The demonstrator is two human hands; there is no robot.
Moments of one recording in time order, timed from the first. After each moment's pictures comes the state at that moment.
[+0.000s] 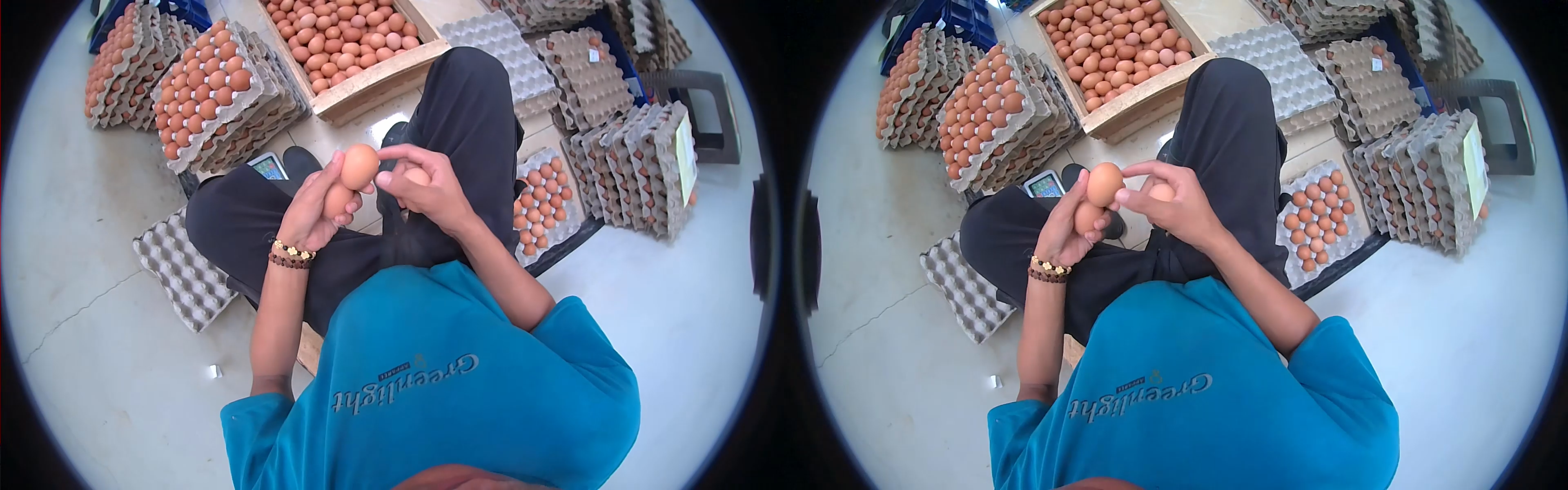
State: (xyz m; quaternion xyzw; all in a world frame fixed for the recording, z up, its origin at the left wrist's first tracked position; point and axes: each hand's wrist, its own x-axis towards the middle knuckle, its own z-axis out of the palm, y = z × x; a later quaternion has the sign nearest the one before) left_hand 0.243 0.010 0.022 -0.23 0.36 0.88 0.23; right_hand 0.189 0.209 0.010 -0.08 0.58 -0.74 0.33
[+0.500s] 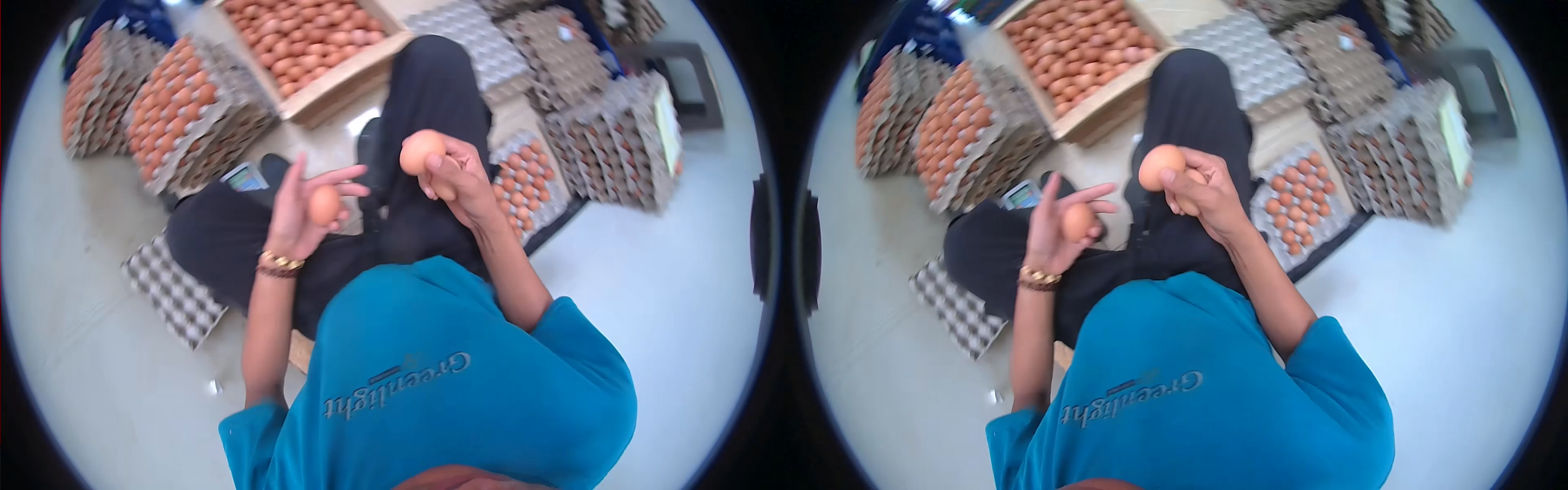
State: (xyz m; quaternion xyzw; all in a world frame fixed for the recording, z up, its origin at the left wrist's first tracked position) left_hand 0.241 0.020 0.017 -0.22 0.34 0.86 0.30; right_hand 0.184 0.263 0.014 0.00 0.50 -0.82 0.28
